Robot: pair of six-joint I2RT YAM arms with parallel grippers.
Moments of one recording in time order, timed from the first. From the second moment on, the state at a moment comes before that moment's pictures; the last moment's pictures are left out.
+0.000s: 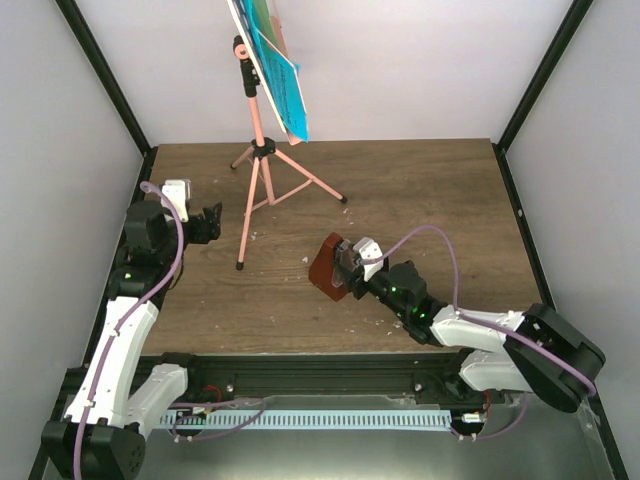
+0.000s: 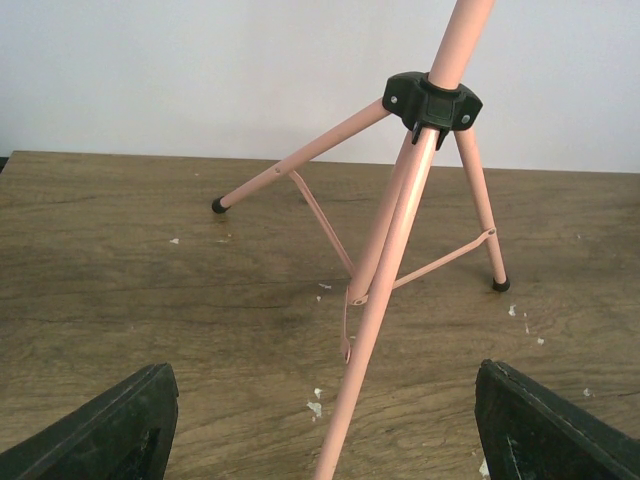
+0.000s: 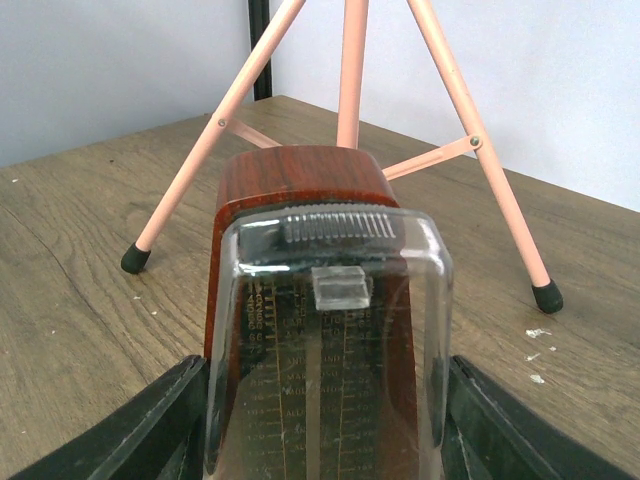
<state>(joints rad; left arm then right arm) -0.08 0.86 0.85 -0.35 0.16 -0.13 0.81 1.23 0.30 0.78 0.05 -0.03</state>
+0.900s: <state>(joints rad) -0.08 0.86 0.85 -0.35 0.16 -0.13 0.81 1.21 0.35 0.66 0.05 -0.05</state>
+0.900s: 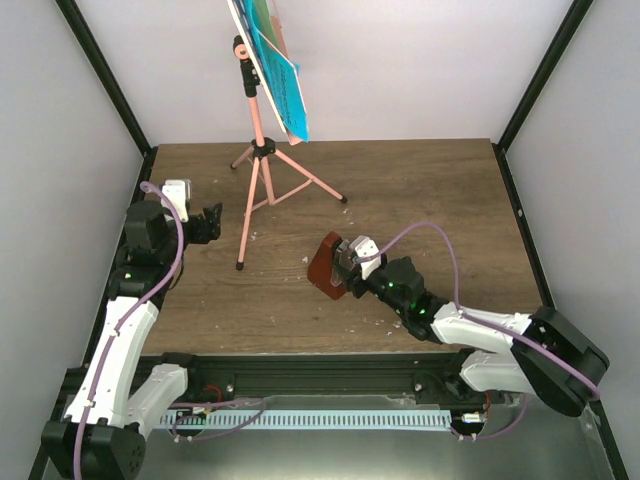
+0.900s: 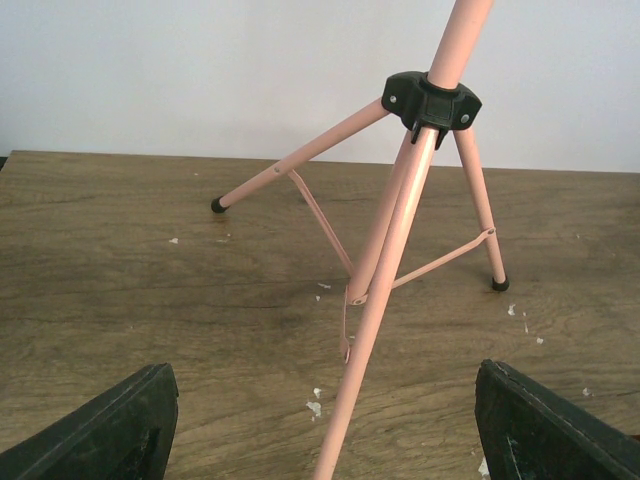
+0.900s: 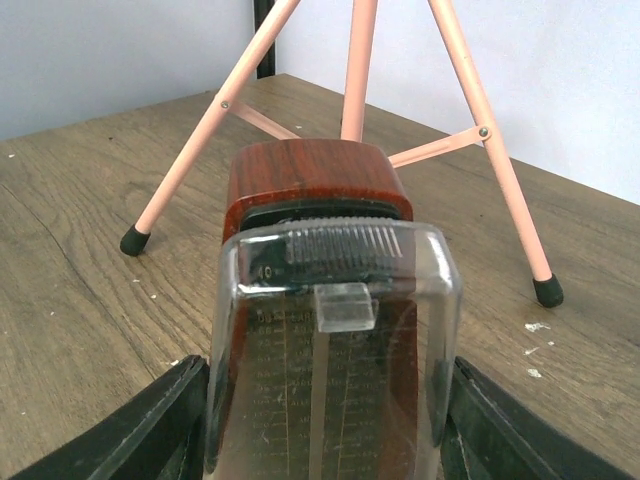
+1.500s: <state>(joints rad) -0.08 0.88 0.85 -0.35 0.16 -0.13 0.81 1.21 0.38 0.59 0.04 -0.08</state>
